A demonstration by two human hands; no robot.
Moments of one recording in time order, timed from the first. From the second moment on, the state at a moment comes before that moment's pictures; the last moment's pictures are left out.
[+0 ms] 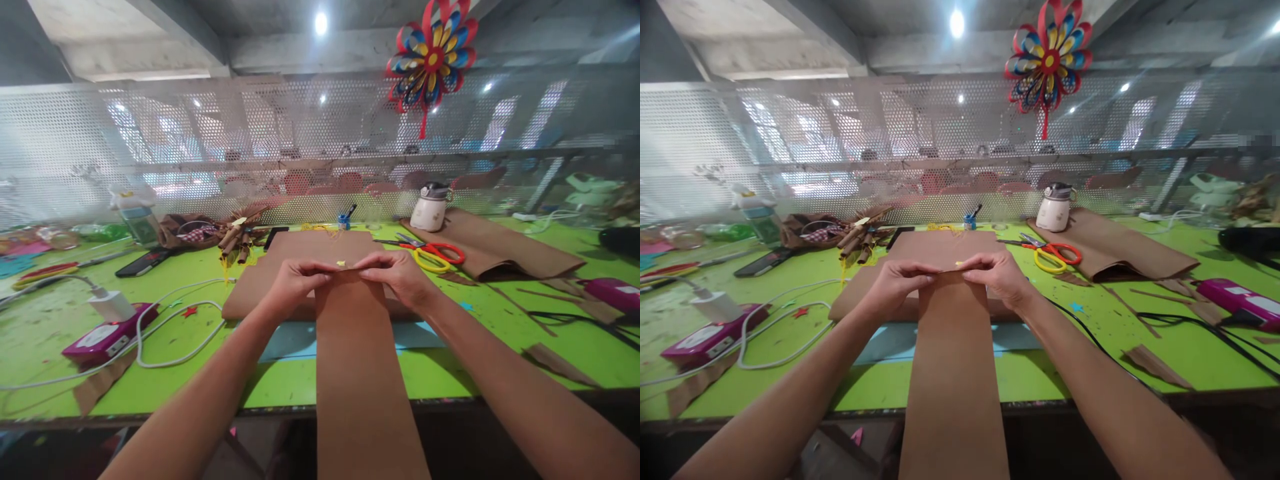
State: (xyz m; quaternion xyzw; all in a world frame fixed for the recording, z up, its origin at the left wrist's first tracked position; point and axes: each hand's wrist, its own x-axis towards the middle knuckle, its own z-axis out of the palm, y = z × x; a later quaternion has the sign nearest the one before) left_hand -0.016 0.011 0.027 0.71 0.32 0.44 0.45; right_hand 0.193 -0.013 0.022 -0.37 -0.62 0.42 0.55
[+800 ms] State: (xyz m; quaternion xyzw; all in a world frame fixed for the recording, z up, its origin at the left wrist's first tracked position) left_hand -0.017 0.000 0.041 0.79 0.33 0.18 0.48; right_hand 0.194 -0.014 0.022 -0.38 -0.70 0.41 0.45
